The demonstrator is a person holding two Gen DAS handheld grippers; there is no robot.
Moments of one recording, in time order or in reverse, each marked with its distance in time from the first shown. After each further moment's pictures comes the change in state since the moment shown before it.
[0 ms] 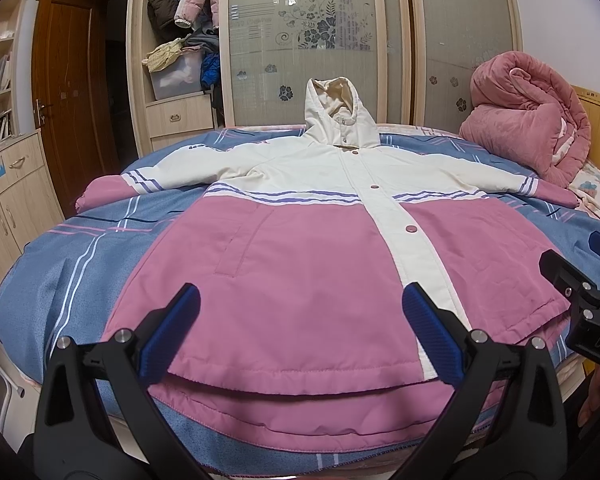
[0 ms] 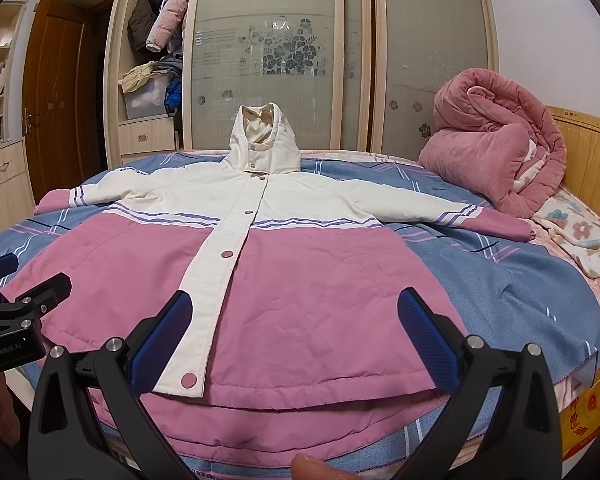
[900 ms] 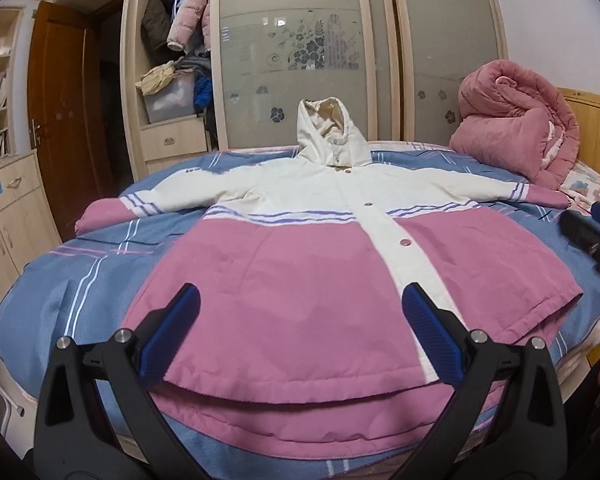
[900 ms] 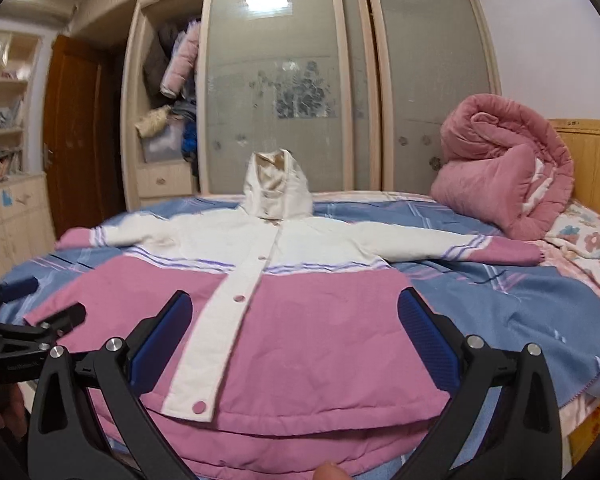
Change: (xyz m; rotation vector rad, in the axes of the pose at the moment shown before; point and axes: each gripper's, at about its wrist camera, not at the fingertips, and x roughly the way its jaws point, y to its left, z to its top) left arm -0.013 0.011 -0.005 0.029 -0.077 -0.019; right arm -0.025 -0.019 0.005 0.036 -0.165 0.111
